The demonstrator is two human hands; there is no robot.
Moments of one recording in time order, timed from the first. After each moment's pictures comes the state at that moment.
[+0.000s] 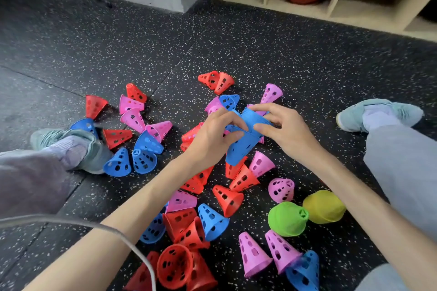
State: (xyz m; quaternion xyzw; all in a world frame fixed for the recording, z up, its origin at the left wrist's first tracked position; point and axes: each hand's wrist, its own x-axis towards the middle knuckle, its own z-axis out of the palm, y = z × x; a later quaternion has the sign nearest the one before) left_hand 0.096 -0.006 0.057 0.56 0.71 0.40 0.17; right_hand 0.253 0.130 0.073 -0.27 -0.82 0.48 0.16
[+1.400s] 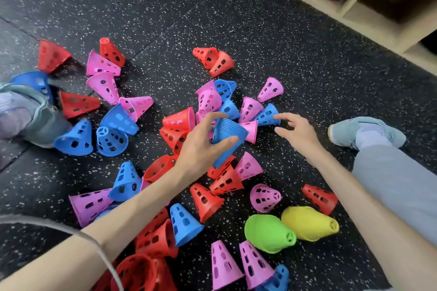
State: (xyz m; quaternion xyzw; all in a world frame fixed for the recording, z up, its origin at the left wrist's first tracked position) left_hand 0.095 0.005 -0.036 0.33 0.73 0.53 0.29; right_hand 0.244 0.234 -0.008 -0.46 -0.82 0.34 0.02
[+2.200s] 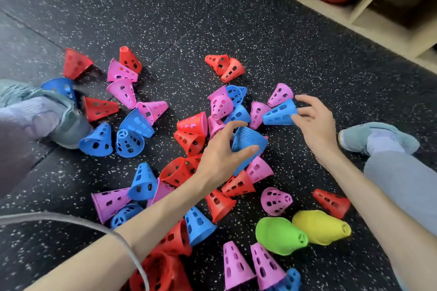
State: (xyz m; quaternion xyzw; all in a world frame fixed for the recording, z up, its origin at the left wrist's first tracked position) left_hand 0.111 0.004 -0.024 0.33 0.74 0.50 0.30; right_hand 0.229 0.212 0.025 -0.43 -0.79 0.39 0.21
